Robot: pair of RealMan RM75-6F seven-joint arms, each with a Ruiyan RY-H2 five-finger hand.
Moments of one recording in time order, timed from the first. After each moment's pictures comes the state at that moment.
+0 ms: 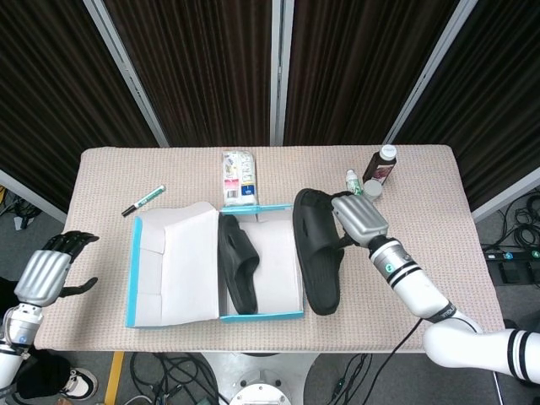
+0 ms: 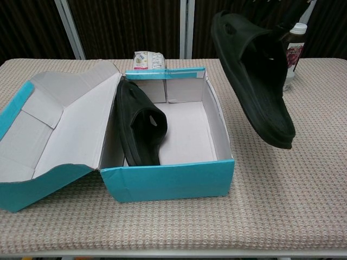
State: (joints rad) left arm -0.25 -1.17 -0.01 -1.42 1.55 1.35 -0.17; right arm 0.92 -1.03 0.25 -1.96 -0.79 0.84 -0.15
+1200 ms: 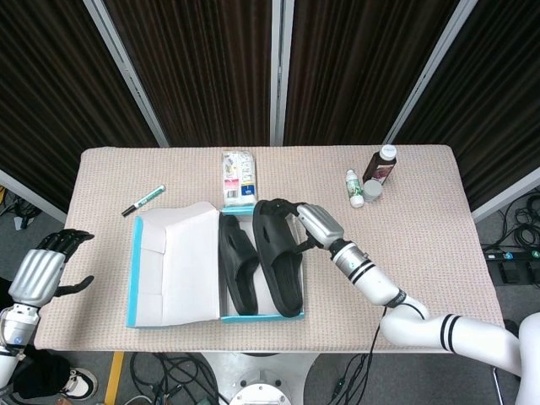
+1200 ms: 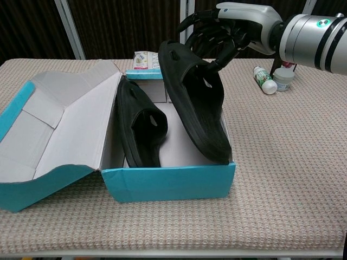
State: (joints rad) left arm -0.24 -1.17 -0.02 -1.41 1.55 1.38 -0.19; right arm 0.87 -1.46 0.28 -1.51 -1.19 0.78 0.34
